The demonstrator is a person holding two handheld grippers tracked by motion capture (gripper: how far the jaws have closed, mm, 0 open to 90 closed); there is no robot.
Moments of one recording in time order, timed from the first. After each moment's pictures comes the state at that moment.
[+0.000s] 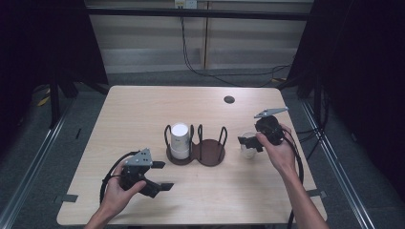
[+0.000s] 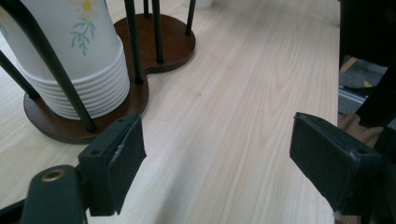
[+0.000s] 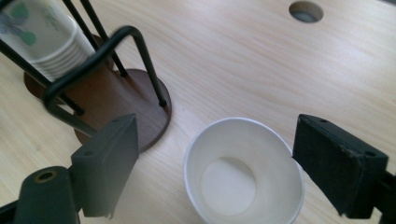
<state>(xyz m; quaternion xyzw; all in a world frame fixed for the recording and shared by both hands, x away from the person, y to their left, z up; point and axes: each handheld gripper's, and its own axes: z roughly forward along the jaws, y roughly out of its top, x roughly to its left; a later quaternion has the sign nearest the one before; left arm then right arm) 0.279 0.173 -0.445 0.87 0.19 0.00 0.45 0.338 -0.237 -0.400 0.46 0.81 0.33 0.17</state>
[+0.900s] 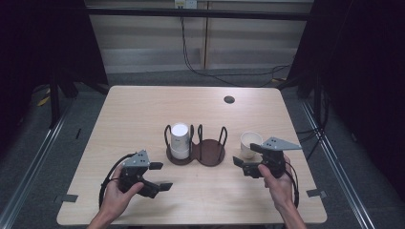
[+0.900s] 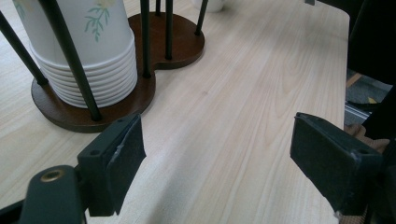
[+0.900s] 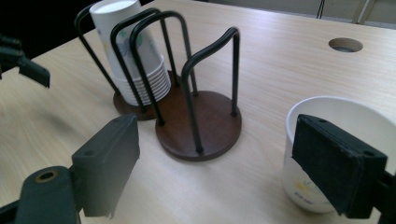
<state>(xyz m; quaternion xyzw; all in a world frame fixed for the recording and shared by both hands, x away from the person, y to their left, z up) 0.275 0.179 -0.453 0.86 0.22 0.01 0.46 0.254 -0.224 -0.425 0.43 0.74 0.48 0.18</state>
